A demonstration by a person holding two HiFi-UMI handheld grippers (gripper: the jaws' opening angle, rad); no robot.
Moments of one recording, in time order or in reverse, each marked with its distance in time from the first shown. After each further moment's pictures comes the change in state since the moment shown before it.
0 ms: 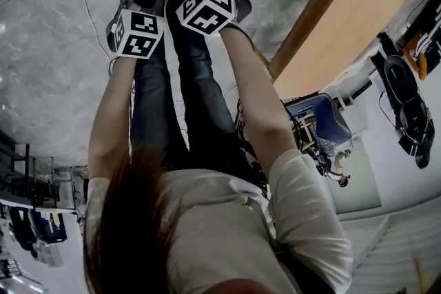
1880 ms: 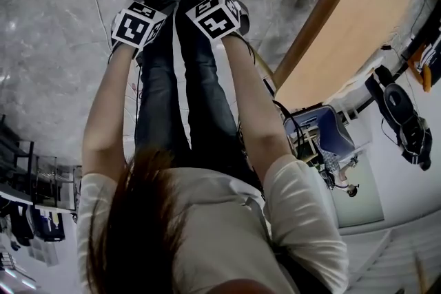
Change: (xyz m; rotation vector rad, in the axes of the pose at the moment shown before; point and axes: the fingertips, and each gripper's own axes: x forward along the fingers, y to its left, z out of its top) left arm -0.001 -0.002 -0.008 -0.123 0.149 -0.251; right arm 0.003 -0.001 -0.012 0.309 -0.029 0.006
